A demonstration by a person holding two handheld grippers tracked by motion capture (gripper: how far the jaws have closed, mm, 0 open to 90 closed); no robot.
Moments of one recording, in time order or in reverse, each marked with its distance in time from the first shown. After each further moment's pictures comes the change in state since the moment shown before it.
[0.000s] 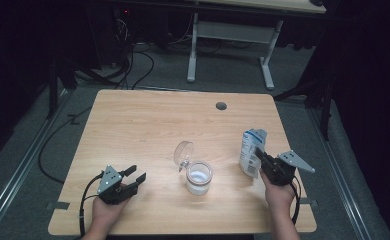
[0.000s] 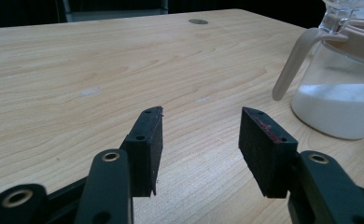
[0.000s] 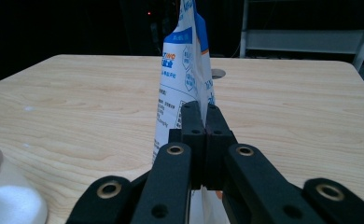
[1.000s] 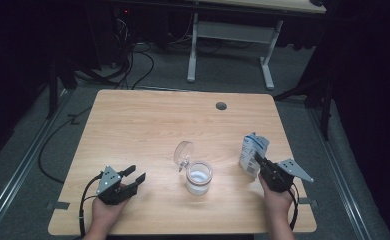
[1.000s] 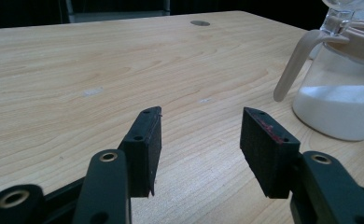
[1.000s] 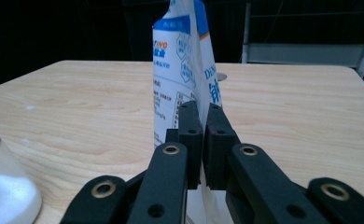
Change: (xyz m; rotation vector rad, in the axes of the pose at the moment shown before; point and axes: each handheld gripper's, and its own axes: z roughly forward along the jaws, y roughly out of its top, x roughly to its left) left arm 0.001 -0.001 -0.002 -0.010 0.004 -0.012; right arm -0.003 -0.025 -0.002 -0.063 0.015 -0.012
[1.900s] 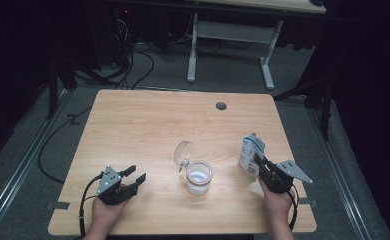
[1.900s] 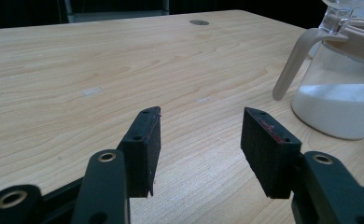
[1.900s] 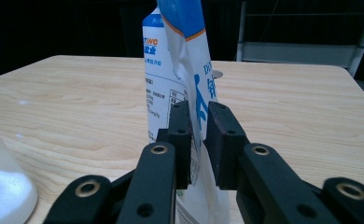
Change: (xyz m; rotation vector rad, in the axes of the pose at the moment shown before) left arm 0.000 0.000 0.000 0.005 -0.002 0.008; right arm 0.004 0.000 -0.003 0.009 -0.028 -0.020
